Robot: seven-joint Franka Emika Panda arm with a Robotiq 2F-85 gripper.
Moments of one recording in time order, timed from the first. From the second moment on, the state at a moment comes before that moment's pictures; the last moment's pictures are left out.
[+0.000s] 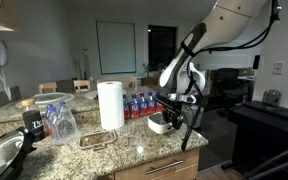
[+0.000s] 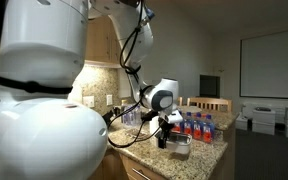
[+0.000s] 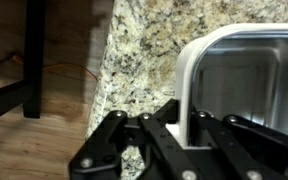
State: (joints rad) arm 0.05 0.15 0.02 -2.46 0.34 2.70 1.19
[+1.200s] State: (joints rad) arm 0.07 0.32 -0.03 -2.36 0.27 2.81 1.26
